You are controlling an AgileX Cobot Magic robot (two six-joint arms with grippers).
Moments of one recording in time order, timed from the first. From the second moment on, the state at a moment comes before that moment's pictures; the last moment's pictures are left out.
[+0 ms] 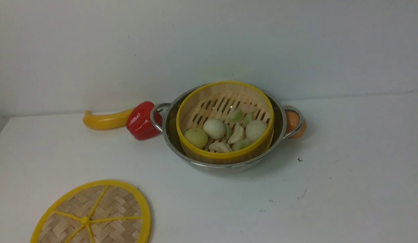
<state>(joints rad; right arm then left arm) 0.25 1.60 -2.38 0.57 1.23 -0.05 0.06 0.00 0.01 -0.15 0.38 0.22</state>
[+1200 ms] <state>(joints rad) 0.04 0.35 -0.30 0.40 0.22 -0.22 0.06 0.00 0.01 -0.15 0.38 0.22</state>
